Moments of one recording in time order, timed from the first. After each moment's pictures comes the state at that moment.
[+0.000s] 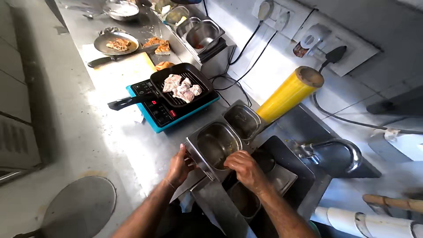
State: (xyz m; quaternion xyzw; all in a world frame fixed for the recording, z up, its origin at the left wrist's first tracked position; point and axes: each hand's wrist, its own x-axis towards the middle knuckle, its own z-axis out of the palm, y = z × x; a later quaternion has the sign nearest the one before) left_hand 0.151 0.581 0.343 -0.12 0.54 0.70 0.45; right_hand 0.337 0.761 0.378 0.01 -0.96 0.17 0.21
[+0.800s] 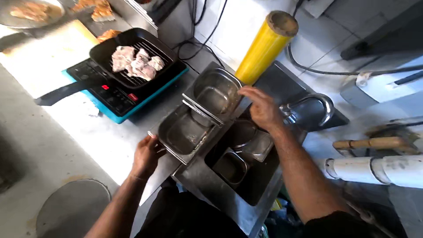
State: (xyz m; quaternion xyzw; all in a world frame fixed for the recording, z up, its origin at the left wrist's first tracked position) left_hand 0.151 0.574 0.346 -0.01 0.64 0.66 0.39; right_hand 0.377 0.889 0.420 -0.18 -0.94 0.17 0.22
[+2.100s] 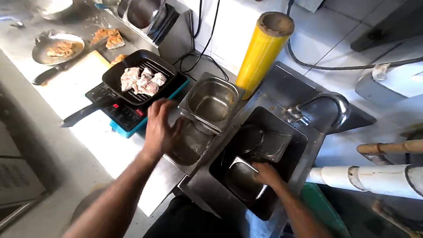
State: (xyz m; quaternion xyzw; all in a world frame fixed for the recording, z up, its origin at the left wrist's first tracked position) left_hand 0.120 0.657 0.426 0.53 0.78 0.33 0.00; right_hand 0.506 0.815 0.264 -0.45 -0.81 0.25 -0.28
